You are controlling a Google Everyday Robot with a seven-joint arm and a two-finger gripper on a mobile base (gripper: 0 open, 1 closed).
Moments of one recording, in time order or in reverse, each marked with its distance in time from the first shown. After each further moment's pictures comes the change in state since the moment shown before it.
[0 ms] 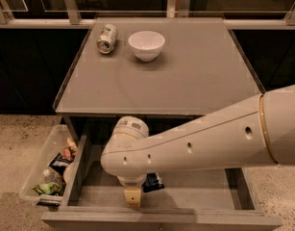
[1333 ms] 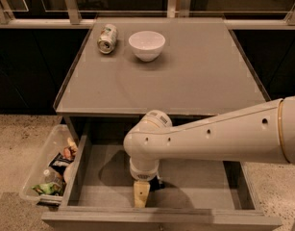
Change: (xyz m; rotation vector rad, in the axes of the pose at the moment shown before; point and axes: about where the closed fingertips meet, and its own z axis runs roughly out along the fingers) arm 0.014 -0.009 0.021 -0.118 -0.125 0.031
